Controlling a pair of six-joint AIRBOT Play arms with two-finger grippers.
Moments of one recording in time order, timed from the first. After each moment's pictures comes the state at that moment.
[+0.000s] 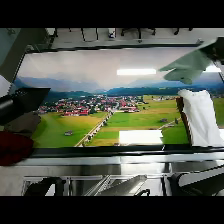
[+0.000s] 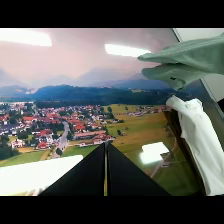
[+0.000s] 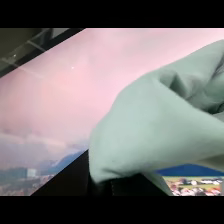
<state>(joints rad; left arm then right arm) -0.01 -0.65 1.16 -2.24 1.09 1.63 -0.58 -1.72 2.03 2.50 -1.31 -1.78</state>
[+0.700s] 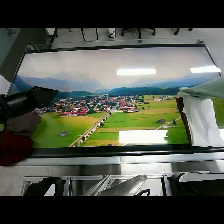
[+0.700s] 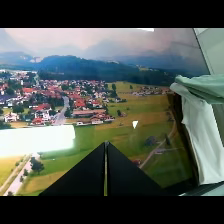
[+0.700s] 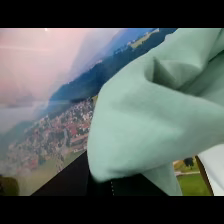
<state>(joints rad) -0.01 -0.75 1.16 -2.25 1.12 1.59 -0.86 -1.61 2.00 2.42 -1.76 -1.59</state>
